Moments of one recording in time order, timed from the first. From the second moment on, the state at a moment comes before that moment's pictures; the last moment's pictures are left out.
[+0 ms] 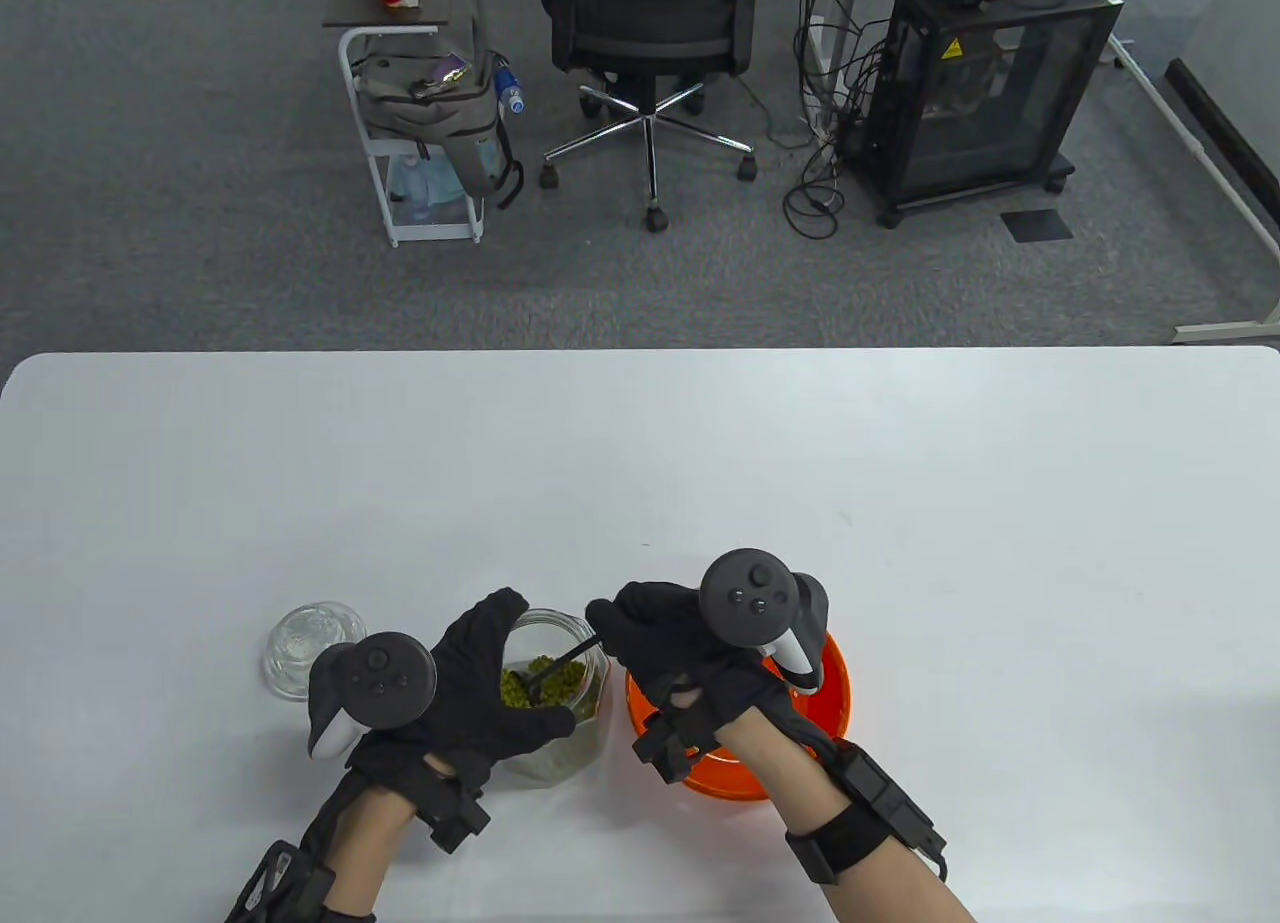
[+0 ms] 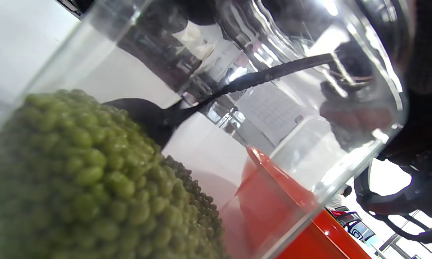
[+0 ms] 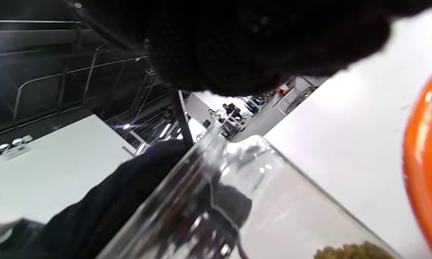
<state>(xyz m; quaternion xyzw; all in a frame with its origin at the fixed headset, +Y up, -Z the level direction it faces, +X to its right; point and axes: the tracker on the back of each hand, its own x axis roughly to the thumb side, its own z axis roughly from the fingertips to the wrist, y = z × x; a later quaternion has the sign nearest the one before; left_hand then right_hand) -0.212 -0.707 -0.288 -0.02 -0.25 0.38 0.89 0.049 -0.662 -0.324 0.16 0.01 0.87 0.48</state>
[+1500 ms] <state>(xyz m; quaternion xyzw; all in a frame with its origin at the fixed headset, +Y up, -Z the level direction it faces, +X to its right) -0.213 -0.708 -0.288 -0.02 -0.25 0.38 0.89 0.141 -0.689 -0.325 -0.03 0.06 0.76 0.64</state>
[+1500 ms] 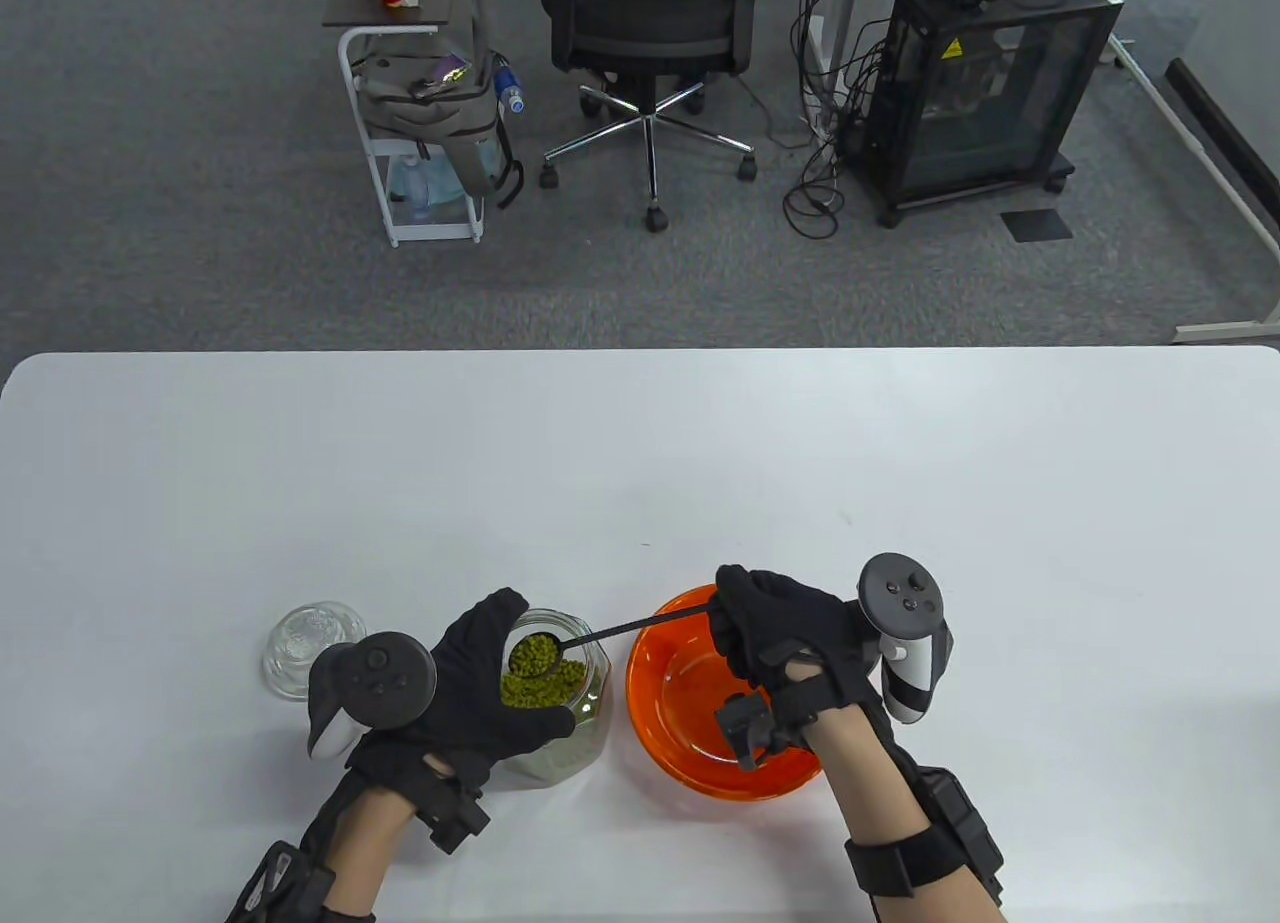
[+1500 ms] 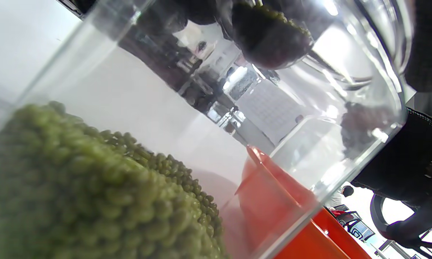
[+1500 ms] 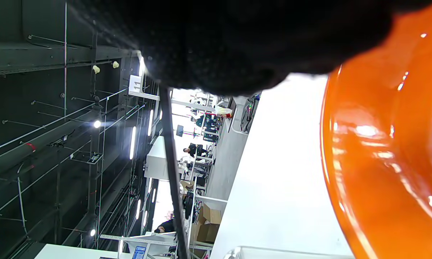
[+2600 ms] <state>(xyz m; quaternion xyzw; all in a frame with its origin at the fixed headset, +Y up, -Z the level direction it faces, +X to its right) -0.213 -0.708 -0.288 -0.02 -0.25 0.38 0.89 0.233 -0.683 -0.320 -0.06 0.05 0.72 0.68</state>
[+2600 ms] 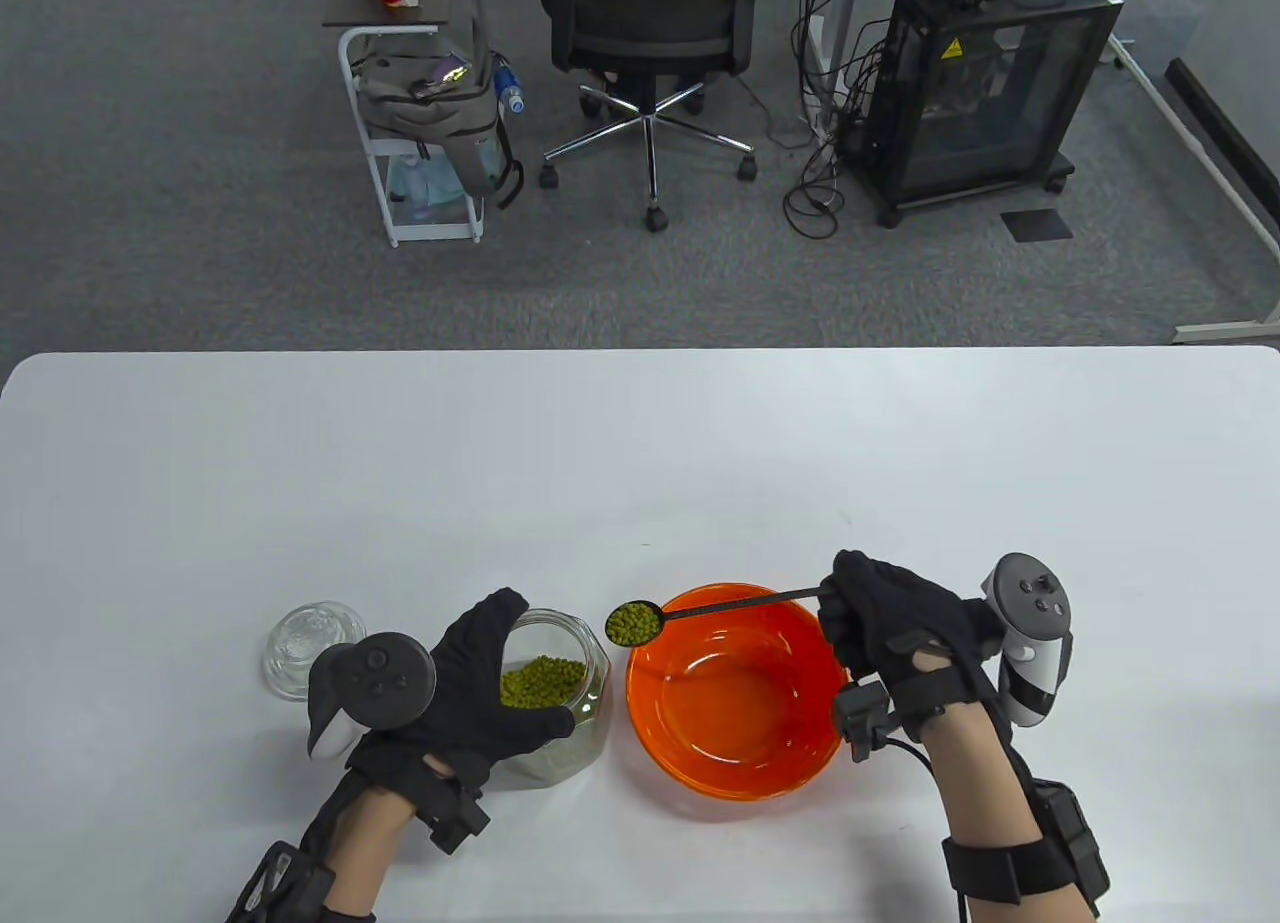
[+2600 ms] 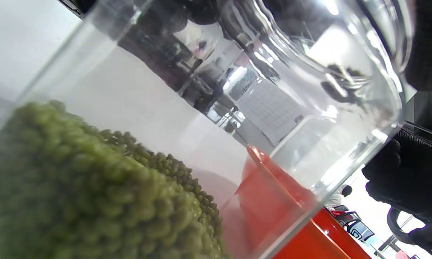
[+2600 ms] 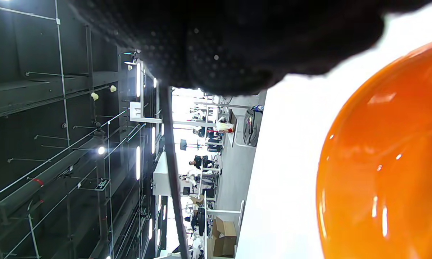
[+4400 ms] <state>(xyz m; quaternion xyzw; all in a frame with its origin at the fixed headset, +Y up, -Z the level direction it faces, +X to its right) -0.215 -0.709 -0.288 -0.03 -0.25 0.38 0.89 0.201 -0.659 -0.276 0.10 -0.20 0.91 0.35</state>
